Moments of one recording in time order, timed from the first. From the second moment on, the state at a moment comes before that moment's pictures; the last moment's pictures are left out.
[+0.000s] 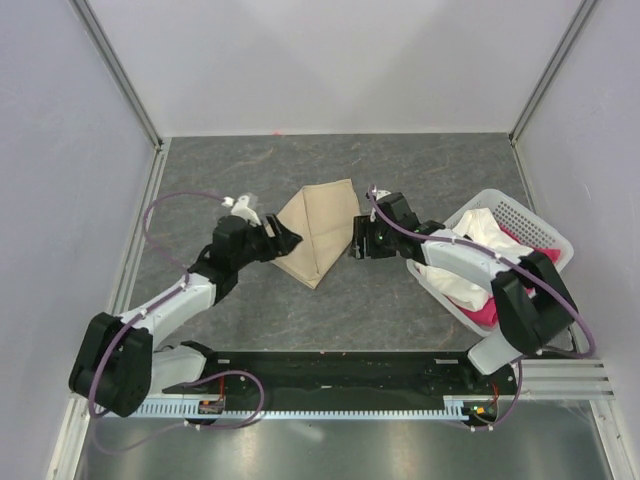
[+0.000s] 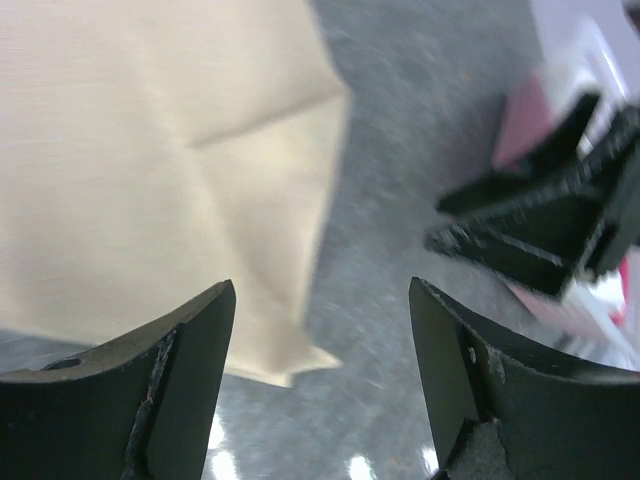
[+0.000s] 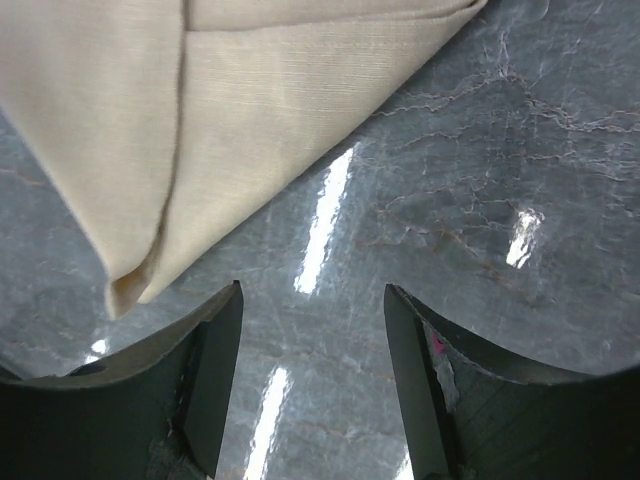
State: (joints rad) left arm -0.48 1.18 0.54 0.24 0.17 -0.65; right arm 0.57 1.51 0.93 -0.22 -0.13 0.45
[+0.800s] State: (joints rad) left arm -0.06 1.34 0.52 0.26 0.21 -0.72; right arm 0.49 2.02 1.32 -0.20 -0.14 0.47
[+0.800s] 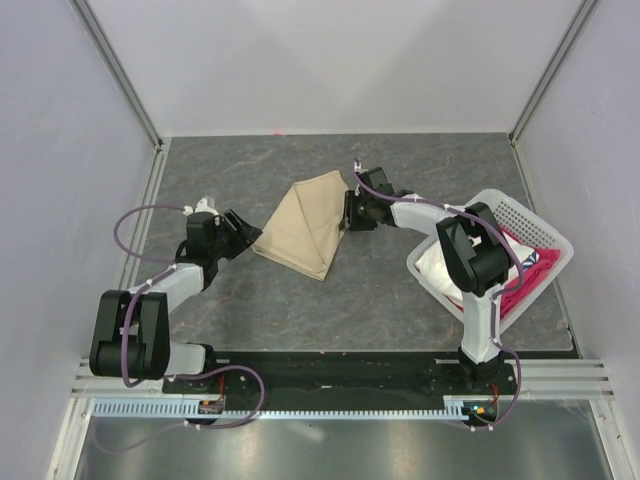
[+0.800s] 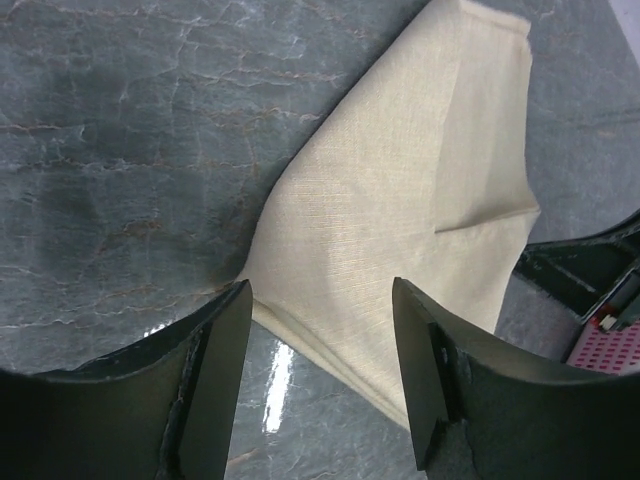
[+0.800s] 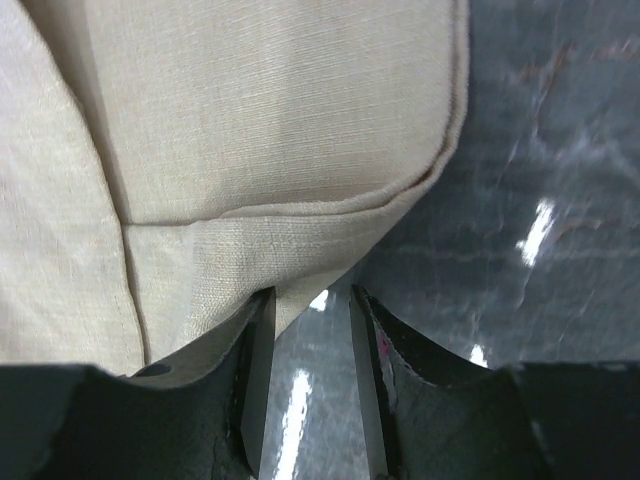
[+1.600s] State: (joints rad) left arm -0.06 1.55 0.54 0.31 0.22 -0.72; right arm 0.48 1.89 1.29 -0.27 -0.07 0.31
